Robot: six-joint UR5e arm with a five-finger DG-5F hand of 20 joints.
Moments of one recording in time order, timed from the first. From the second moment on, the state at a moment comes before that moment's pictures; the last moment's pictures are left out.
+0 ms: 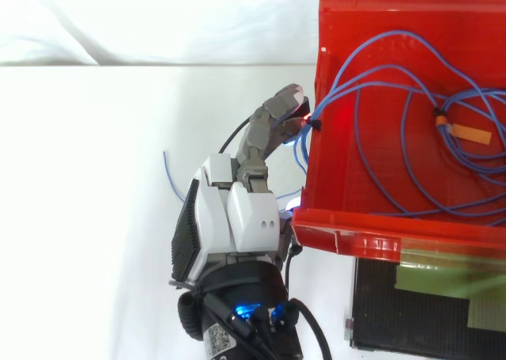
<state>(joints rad) -0.26 -2.26 -1.06 -3.22 -2.09 -2.71</state>
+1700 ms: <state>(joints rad) -0.25 -2.26 -1.06 -3.20 -2.08 -2.76</state>
